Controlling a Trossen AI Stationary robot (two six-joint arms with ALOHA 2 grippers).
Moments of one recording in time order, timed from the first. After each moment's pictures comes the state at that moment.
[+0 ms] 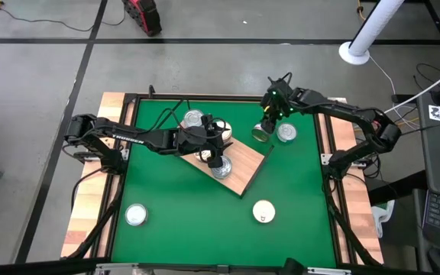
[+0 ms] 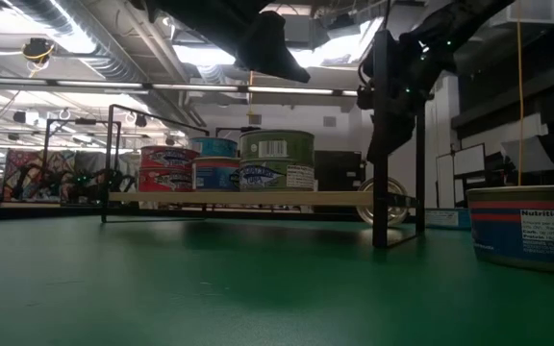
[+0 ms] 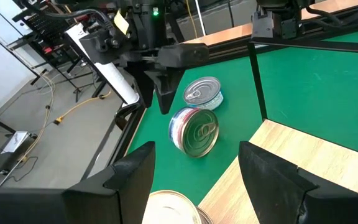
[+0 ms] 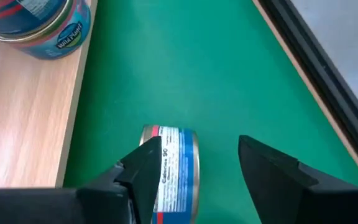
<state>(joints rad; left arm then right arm) 0.02 1.56 1.05 0.11 -0.43 0.28 -0.65 1.47 1.07 -0.60 -0.15 -0.16</state>
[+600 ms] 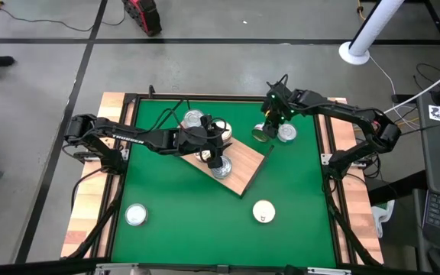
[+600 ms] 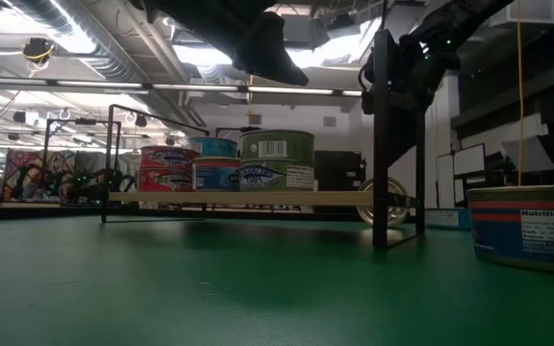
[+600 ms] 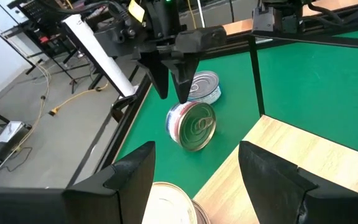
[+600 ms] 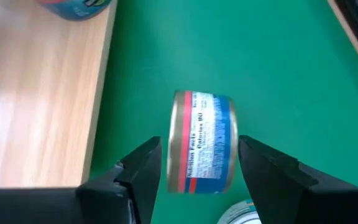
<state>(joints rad) 0.02 1.56 1.05 0.08 -0.43 0.24 -0.63 1.47 1.07 -0.71 -0.21 -0.16</state>
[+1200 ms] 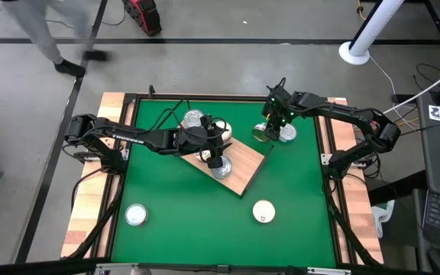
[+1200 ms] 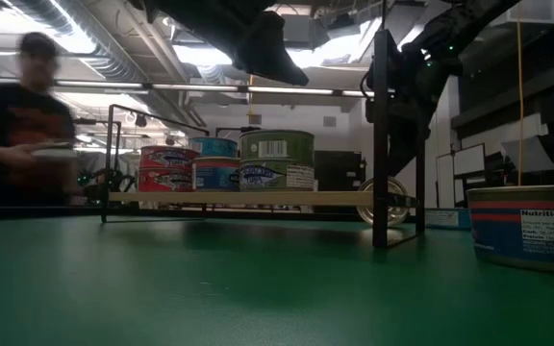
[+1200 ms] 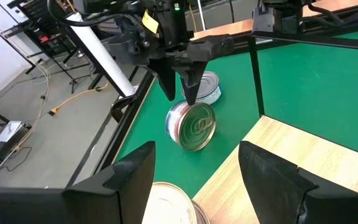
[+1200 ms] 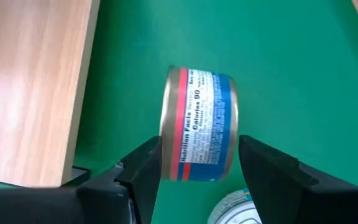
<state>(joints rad) 0.02 1.56 1.05 0.08 -0.43 0.23 -0.63 1.47 1.02 -0.70 -0.19 -0.20</state>
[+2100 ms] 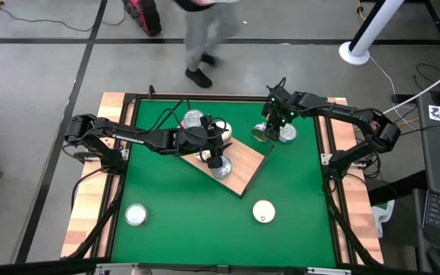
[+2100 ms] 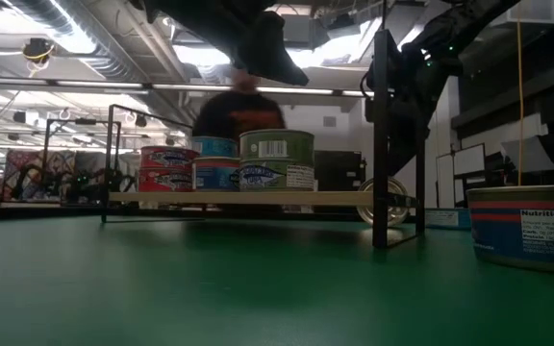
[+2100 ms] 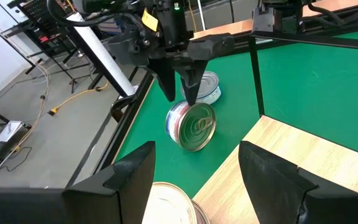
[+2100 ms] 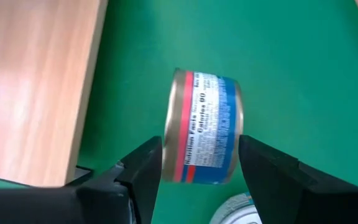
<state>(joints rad) 0.02 1.56 1.05 0.08 -0.43 0.23 -0.63 1.48 1.02 -0.70 -0.20 -0.22</state>
